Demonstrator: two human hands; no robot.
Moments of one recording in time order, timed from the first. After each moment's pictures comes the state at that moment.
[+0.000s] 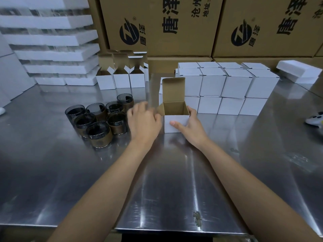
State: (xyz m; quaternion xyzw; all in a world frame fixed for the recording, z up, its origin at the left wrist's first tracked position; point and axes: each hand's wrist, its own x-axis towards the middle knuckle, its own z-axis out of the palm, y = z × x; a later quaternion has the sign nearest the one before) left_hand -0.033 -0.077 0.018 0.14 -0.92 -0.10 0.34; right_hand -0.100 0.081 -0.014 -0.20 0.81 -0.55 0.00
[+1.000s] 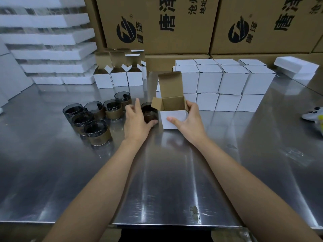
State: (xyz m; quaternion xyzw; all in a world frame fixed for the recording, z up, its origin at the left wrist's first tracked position) left_hand -0.042 -0.102 -0.006 0.17 -0.93 -0.24 0.24; right_hand -0.090 0.079 -0.006 -0.16 0.83 -0.53 -0.08
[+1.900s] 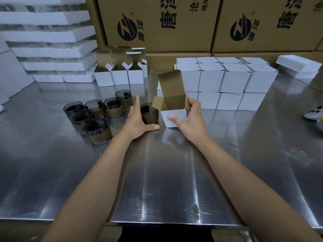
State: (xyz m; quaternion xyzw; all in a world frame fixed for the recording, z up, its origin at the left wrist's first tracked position) left_hand -0.045 -0.125 -0.003 0.08 -0.91 -0.40 0.10; right_hand -0.094 0.077 -0.008 -0.16 0.84 -0.51 -0.11
